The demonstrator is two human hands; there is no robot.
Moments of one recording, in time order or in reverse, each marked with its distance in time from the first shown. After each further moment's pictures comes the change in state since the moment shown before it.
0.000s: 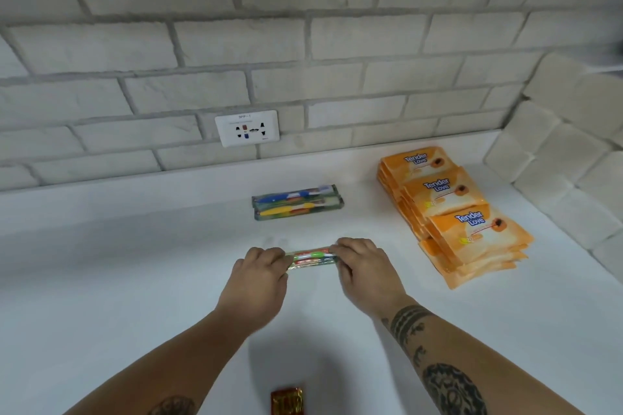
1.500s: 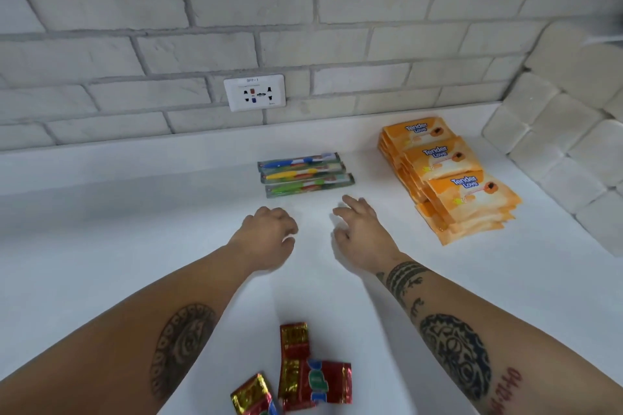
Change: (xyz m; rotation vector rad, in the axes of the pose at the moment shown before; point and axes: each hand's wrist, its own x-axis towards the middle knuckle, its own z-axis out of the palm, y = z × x) left_hand 0.008 -0.004 -0.023 -0.040 -0.392 -0.016; right_hand -0.008 -0.031 -0.021 0.147 -0.275 0.235
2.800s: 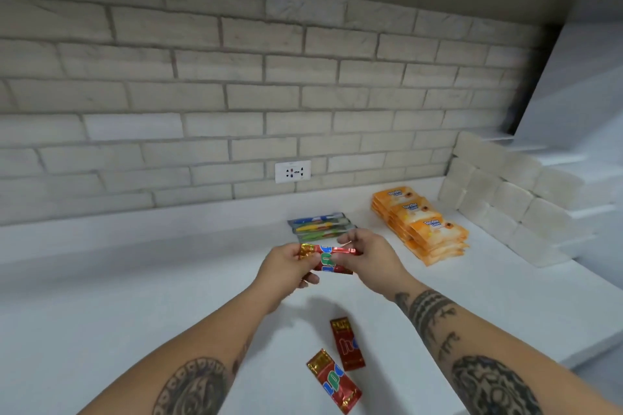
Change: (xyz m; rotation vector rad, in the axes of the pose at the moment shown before) left_hand -0.207 0.026 -0.113 -1.184 0.186 -0.104; right_hand -0.169 -0.204 -0.066 0.551 0.253 0.051
